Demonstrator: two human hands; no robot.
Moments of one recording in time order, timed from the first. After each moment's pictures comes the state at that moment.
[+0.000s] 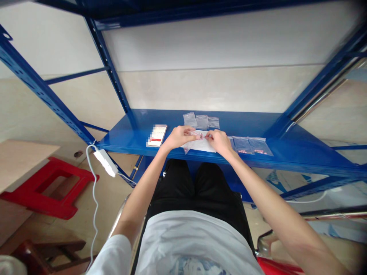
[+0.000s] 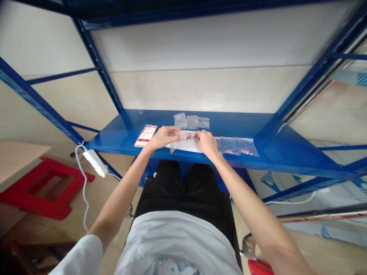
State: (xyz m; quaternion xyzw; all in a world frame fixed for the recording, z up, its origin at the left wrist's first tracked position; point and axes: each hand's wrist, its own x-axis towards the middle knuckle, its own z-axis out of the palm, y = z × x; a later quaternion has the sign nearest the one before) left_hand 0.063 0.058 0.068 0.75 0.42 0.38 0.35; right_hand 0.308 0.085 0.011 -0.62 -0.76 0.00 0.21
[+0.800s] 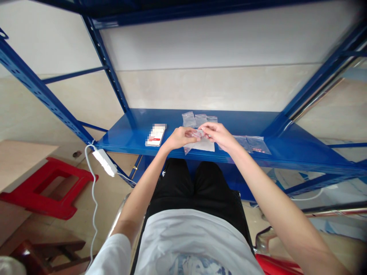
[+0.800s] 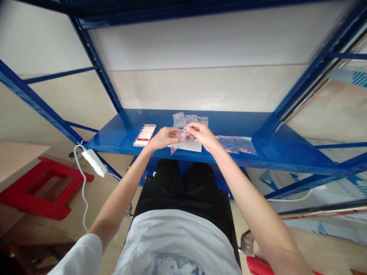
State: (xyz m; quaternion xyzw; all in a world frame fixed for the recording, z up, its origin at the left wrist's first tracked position) left_hand 0.068 0.058 0.063 0.76 0.38 0.37 0.37; right_hand 0.297 0.065 0.062 -0.44 -0.71 0.38 0.41
